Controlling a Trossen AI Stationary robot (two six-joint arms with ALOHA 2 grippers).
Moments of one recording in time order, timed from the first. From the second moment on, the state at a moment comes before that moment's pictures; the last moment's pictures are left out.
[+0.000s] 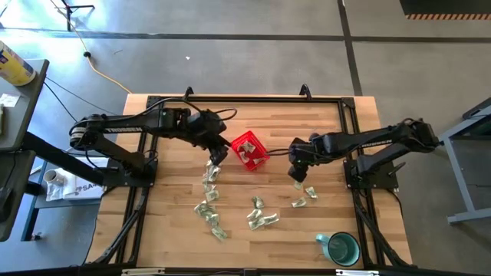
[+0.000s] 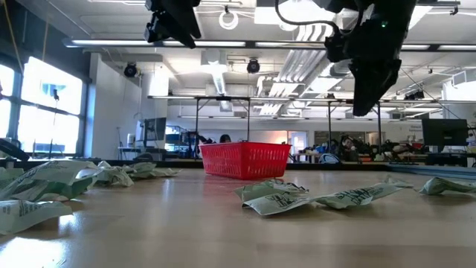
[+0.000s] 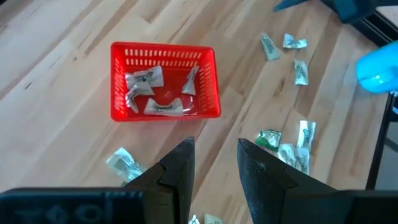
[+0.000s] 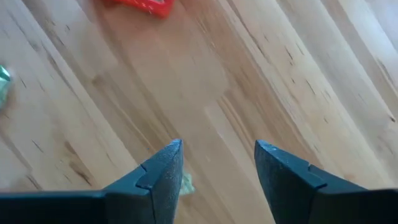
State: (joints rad) left arm 0.08 1.36 1.35 -0.87 -0.04 -0.51; right arm 0.05 1.35 0.97 -0.91 0.24 0.63
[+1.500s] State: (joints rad) left arm 0.08 1.36 1.35 -0.91 -0.04 -0.56; right arm -0.04 1.49 0.97 -0.68 0.15 0.20
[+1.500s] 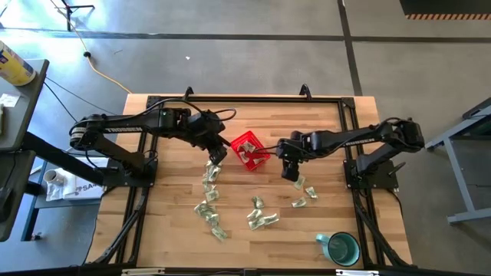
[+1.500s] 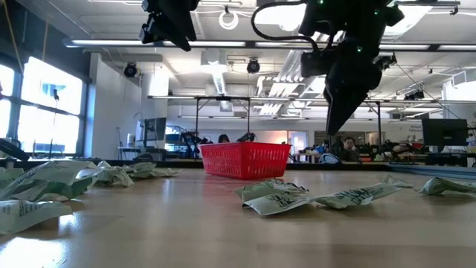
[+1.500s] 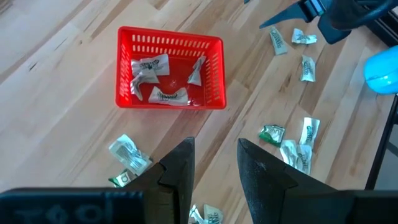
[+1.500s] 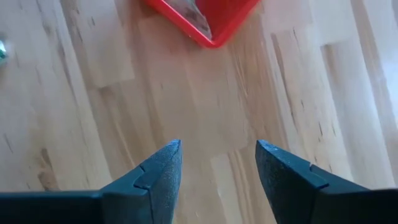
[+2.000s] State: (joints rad) left arm 0.08 1.36 1.35 -0.87 -0.04 -0.57; right arm -0.04 1.49 0.97 -0.62 0.14 0.27
